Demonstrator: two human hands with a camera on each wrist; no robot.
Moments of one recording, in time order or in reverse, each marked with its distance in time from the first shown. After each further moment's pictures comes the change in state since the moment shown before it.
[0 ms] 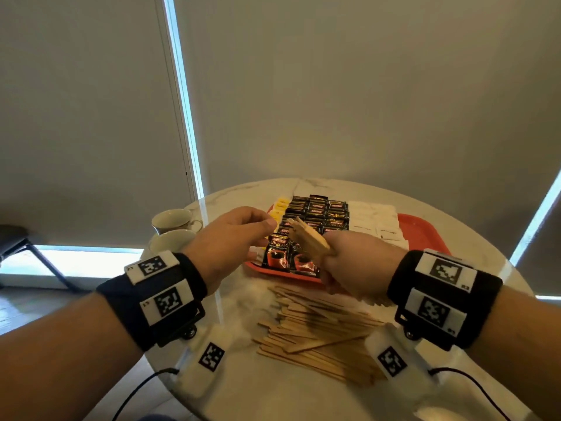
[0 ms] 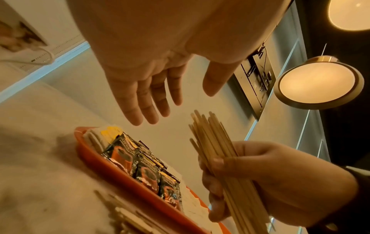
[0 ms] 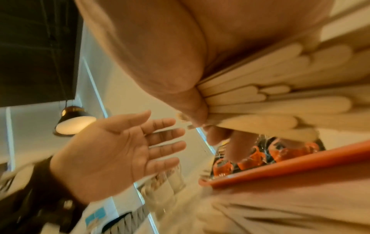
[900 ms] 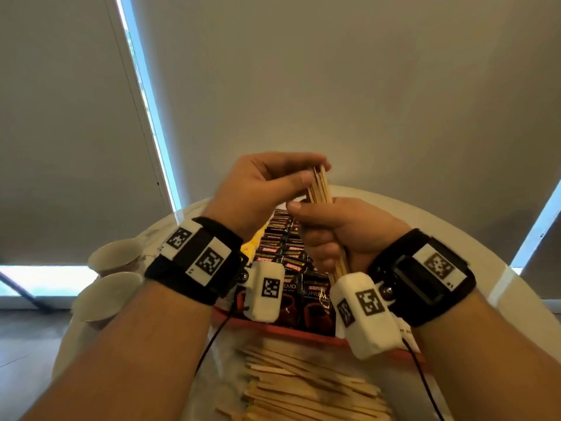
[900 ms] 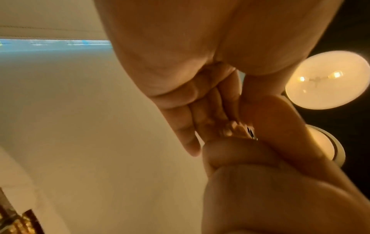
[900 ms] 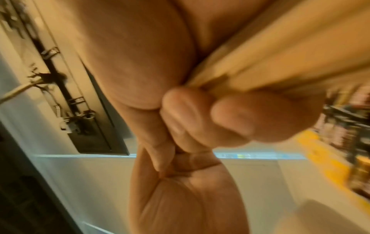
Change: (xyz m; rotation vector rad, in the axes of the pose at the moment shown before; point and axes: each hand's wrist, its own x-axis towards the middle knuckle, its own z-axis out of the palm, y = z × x) left_hand 0.131 0.053 0.052 -0.228 -0.234 0.542; right_hand 0.094 0.034 -0.055 1.235 -0.281 -0.150
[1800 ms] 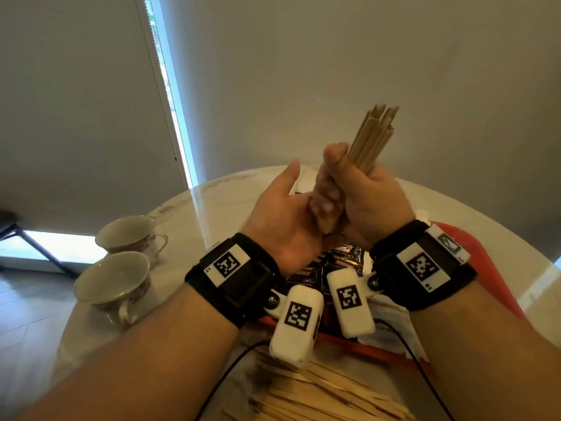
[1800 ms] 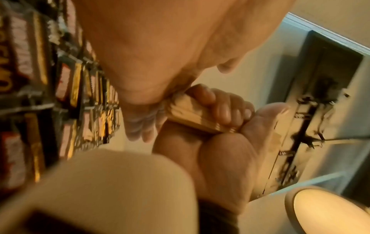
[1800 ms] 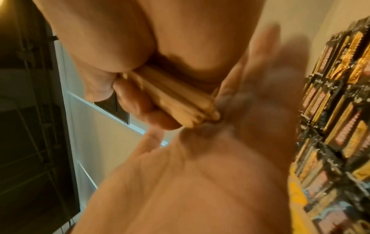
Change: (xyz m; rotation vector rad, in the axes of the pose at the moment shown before) left_hand -0.007 -0.074 0.017 -0.810 -0.023 -0.578; right_hand 0.060 0.020 -0.016 -0.076 0.086 -0.607
